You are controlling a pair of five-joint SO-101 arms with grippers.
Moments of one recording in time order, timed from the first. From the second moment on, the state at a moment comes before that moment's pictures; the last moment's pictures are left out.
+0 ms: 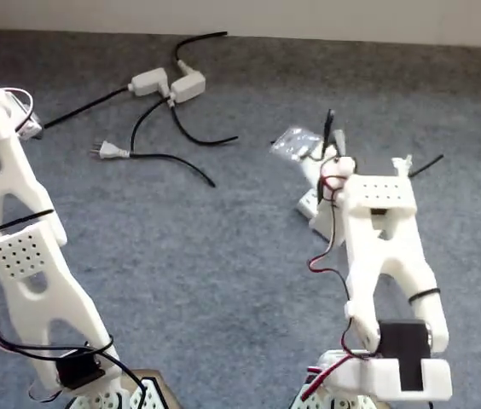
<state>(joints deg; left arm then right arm) -32.0 55.2 -80.4 101.4 17.5 -6.0 -7.0 21.1 74.1 52.3</state>
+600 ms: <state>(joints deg) -32.0 55.2 -79.0 101.6 17.6 -8.7 25.2 0.9 69.1 58.7</state>
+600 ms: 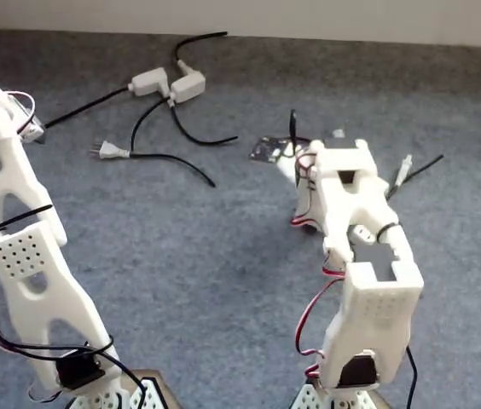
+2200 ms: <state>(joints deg) -32.6 55.3 -70.5 101.7 15.5 -37.9 46.3 -32.0 81.0 -63.8</state>
